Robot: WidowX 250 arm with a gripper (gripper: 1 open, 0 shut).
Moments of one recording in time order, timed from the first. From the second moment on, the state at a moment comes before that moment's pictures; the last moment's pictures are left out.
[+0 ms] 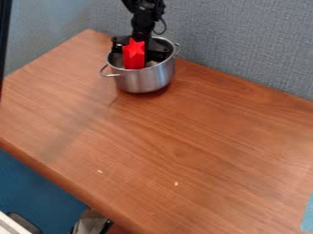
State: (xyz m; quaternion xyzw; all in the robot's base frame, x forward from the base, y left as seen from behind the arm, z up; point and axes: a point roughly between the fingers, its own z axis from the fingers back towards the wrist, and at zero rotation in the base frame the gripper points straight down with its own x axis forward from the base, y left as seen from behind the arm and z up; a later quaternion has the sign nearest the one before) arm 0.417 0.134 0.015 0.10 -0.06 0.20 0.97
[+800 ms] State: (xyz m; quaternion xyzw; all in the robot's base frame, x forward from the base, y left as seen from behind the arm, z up) arm 0.419 0.134 0.013 0.10 -0.06 0.19 0.97
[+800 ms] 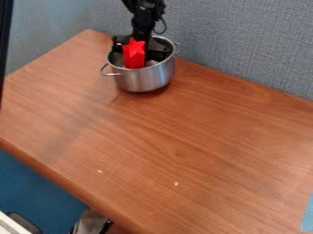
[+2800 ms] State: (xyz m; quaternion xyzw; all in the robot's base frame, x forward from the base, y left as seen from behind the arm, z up) arm 0.415 0.135 0.011 0.11 -0.04 0.19 0.98
